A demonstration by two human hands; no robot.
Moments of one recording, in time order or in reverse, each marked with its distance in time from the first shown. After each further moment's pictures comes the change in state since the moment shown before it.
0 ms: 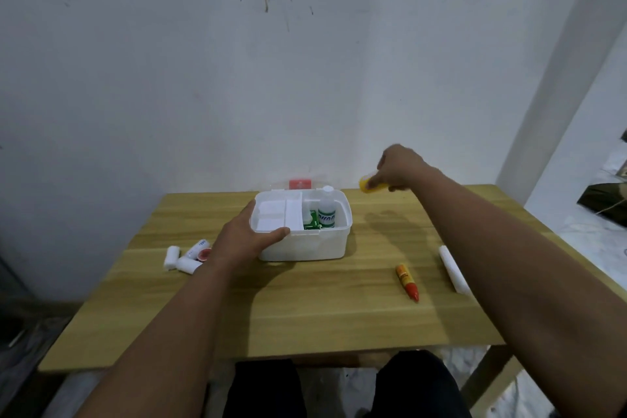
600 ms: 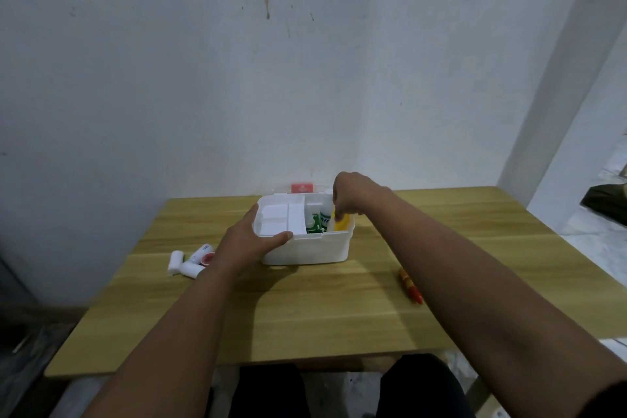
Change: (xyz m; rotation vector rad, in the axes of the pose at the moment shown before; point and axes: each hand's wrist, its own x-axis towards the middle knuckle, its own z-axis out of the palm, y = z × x) left_hand 0.011 -0.015 0.002 0.037 -0.029 -0.027; right_hand -0.017 -0.060 0.063 -0.265 -0.158 -0.195
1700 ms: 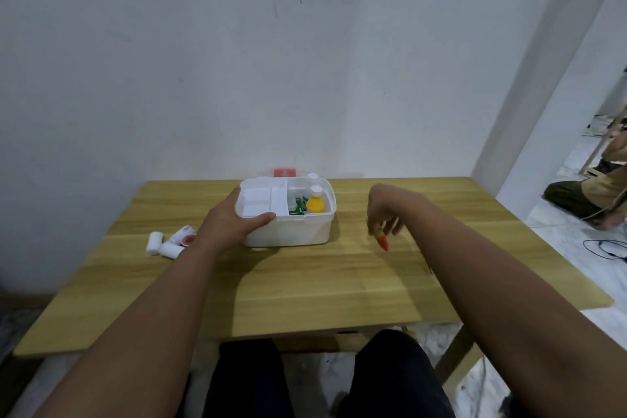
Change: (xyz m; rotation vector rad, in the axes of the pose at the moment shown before) left_hand 0.006 -0.011 0.003 -0.051 0.010 0.069; right_hand -0.051 0.080 0.010 0.071 -0.281 0.318
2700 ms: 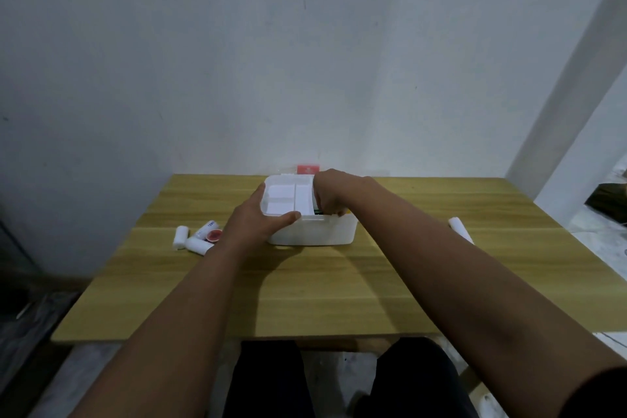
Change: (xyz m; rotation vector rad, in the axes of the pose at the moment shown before) left_hand 0.001 -0.001 0.006 0.043 0.006 -0.027; right_hand 0.017 -0.131 0.019 -0.374 0.218 -0.473
